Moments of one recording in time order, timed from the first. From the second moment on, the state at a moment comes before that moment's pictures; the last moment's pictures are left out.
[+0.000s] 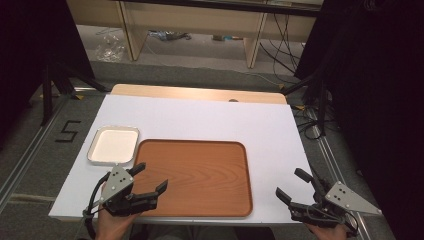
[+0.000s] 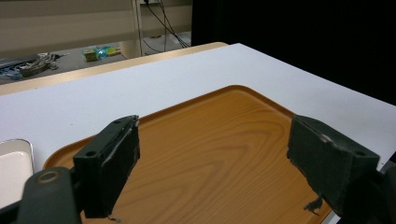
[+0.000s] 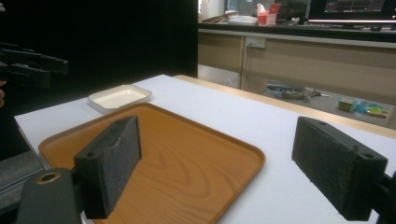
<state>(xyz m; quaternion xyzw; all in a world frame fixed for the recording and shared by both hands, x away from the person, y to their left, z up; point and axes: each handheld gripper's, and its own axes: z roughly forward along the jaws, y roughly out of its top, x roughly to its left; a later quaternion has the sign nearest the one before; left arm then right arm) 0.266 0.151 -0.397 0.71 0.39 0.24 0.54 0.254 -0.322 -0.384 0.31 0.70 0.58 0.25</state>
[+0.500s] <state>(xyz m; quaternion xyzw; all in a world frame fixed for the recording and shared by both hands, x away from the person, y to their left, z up) 0.267 0.151 -0.397 0.71 0.39 0.24 0.53 0.255 -0.321 -0.384 0.31 0.70 0.58 0.26</state>
